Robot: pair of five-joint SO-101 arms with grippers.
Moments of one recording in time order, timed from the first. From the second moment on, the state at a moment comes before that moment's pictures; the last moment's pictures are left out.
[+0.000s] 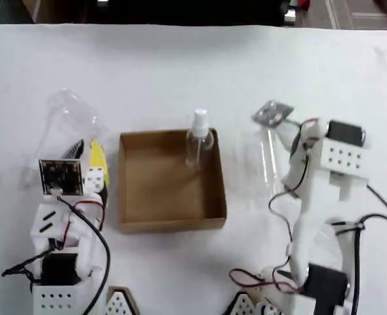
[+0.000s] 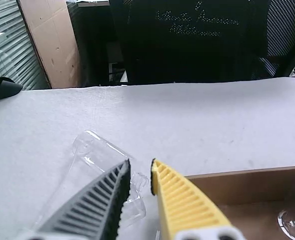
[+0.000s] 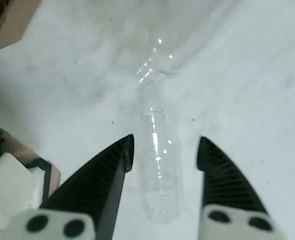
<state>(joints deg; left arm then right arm) -7.1 -97.7 86.7 36.4 -1.3 11.2 -16.1 20.1 89.7 62.9</state>
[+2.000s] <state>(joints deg) -7.1 -97.7 86.7 36.4 -1.3 14.6 -31.2 54.6 64.4 74.2</state>
